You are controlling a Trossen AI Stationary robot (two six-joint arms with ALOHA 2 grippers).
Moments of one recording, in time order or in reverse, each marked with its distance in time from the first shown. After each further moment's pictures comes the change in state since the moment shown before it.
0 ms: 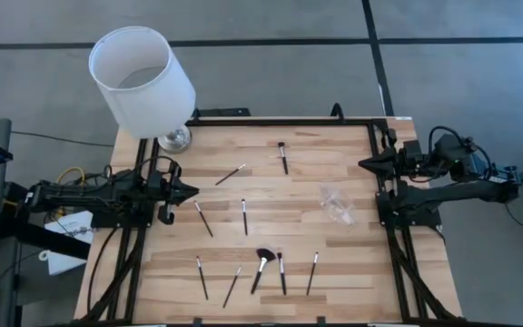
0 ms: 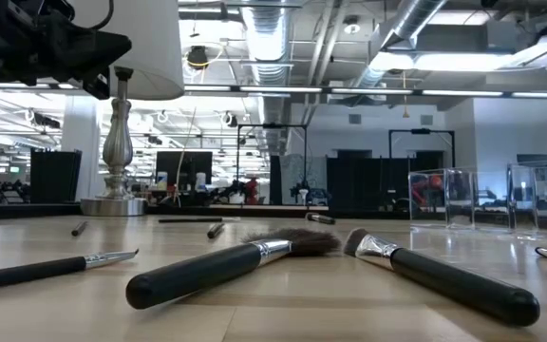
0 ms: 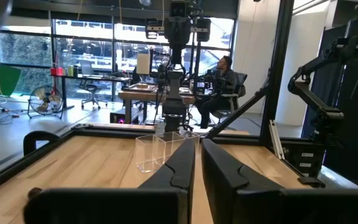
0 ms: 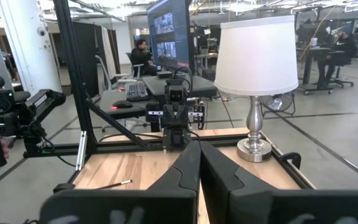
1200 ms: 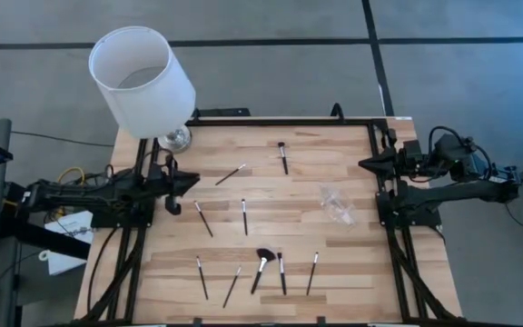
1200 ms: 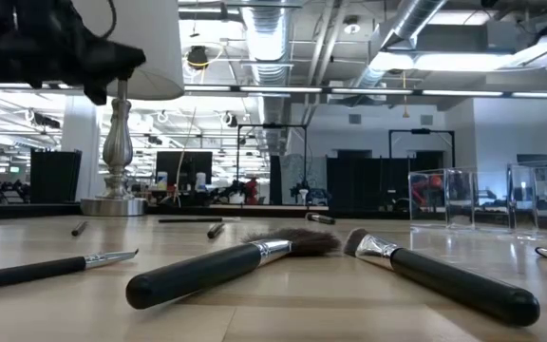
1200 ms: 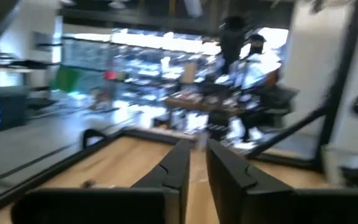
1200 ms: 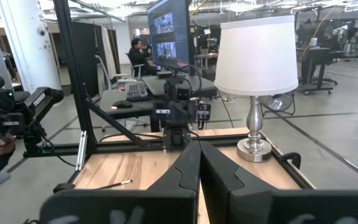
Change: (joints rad) left arm 0.025 0.078 0.000 0.082 -0.233 -0.017; right arm 0.000 0.000 0.000 0.000 0.000 0.000
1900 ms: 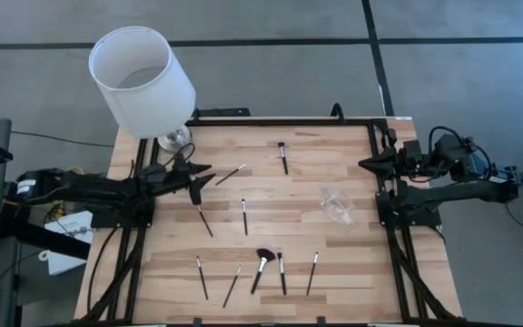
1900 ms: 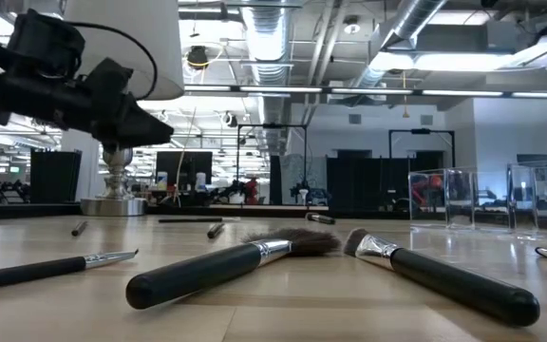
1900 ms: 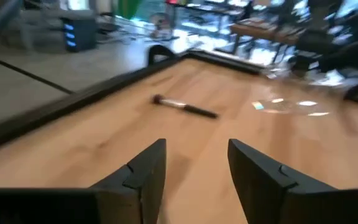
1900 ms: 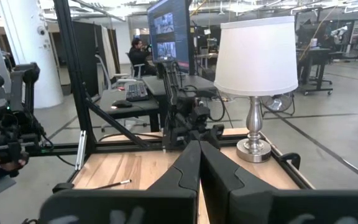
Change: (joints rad) left arm 0.192 0.654 0.000 0.335 0.016 -0.096; right arm 0.000 0.000 0.000 0.000 0.000 -0.006
